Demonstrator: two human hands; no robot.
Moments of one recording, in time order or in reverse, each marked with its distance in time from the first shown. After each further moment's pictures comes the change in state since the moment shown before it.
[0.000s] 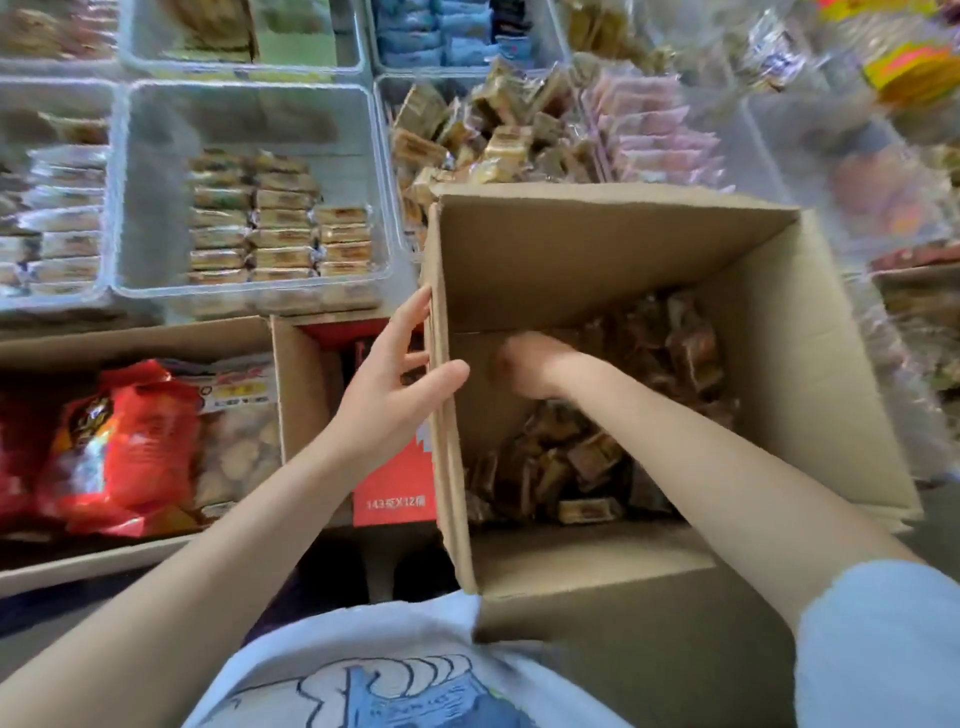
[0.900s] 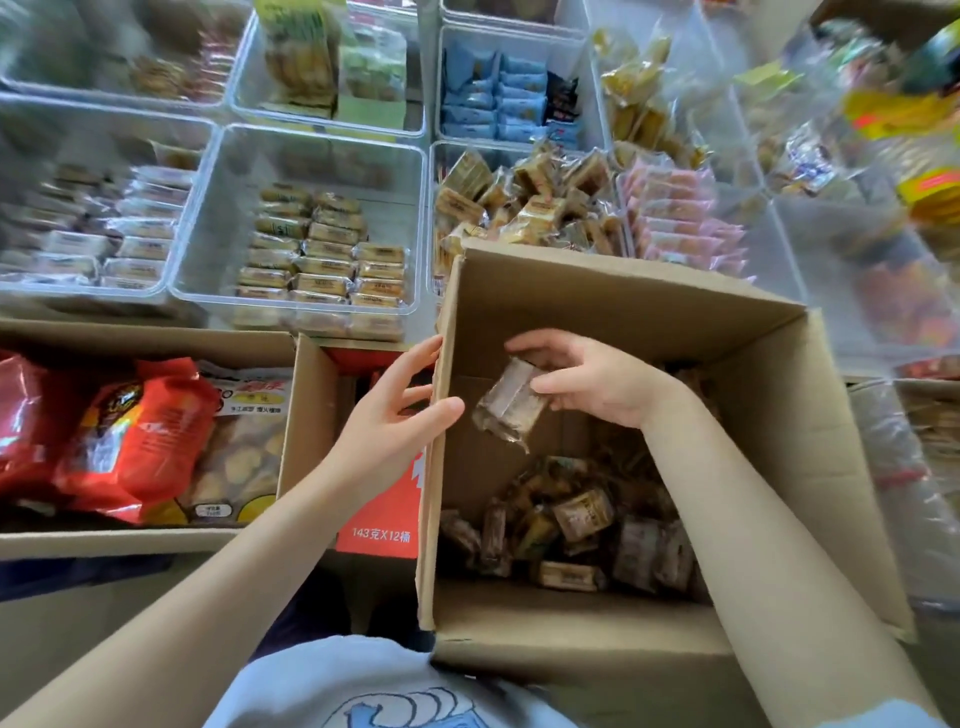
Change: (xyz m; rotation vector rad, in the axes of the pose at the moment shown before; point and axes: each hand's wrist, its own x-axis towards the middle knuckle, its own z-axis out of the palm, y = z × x) left_hand -0.009 0.002 0.015 -0.045 0.114 0.053; right_hand -0.047 0.057 -0.046 1.152 -0.090 -0.358
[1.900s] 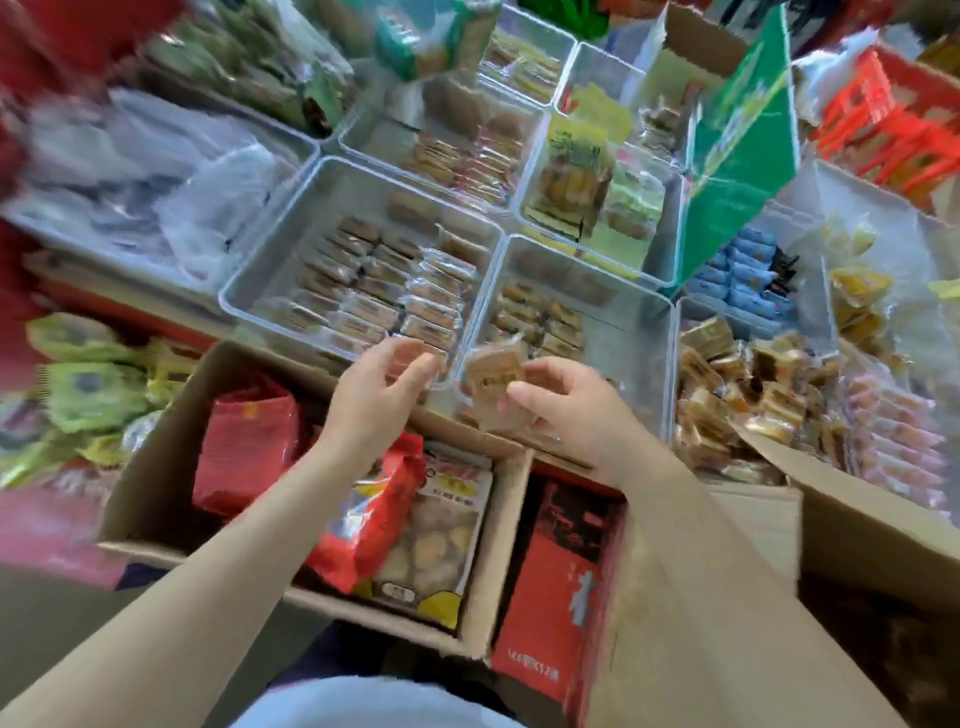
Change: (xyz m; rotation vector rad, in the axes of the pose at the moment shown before) left_hand 0.038 -0.064 -0.332 0.051 0.563 -0.083; right_hand 0.219 -0.169 0.267 -0.340 0.179 -0.095
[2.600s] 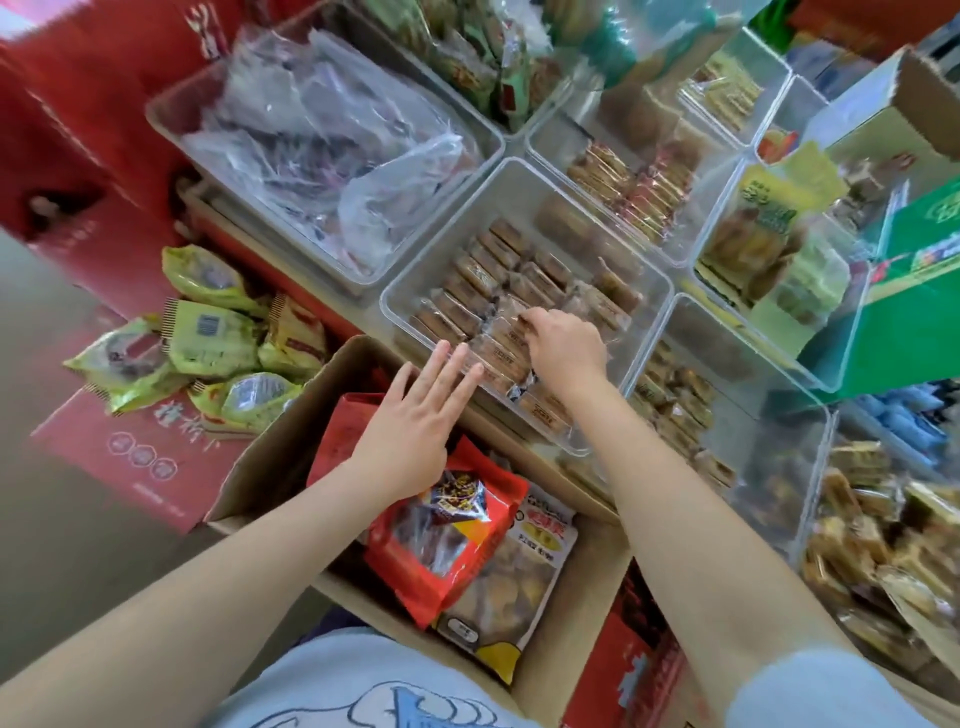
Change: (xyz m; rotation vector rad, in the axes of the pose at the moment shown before) left_hand 0.039 -0.117 -0.082 0.992 -0.244 0.208; right_hand 0.218 -0.038 0.146 -1.277 0.075 -0.352
